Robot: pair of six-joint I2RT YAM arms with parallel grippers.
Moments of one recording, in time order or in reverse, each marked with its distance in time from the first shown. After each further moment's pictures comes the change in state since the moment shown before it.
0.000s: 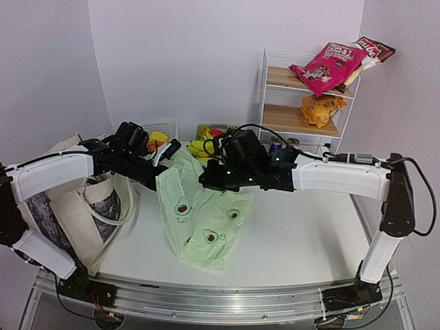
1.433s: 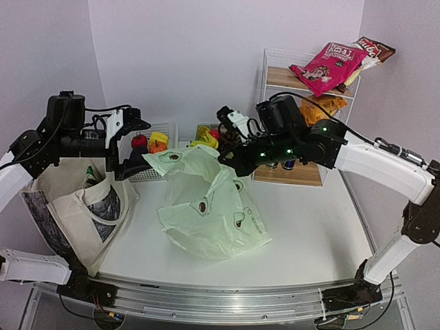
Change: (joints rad) left arm 0.010 -0.390 0.128 -0.086 -0.036 0.816; right arm -0.051 -0.217 0.096 -0.288 -0.096 -0.676
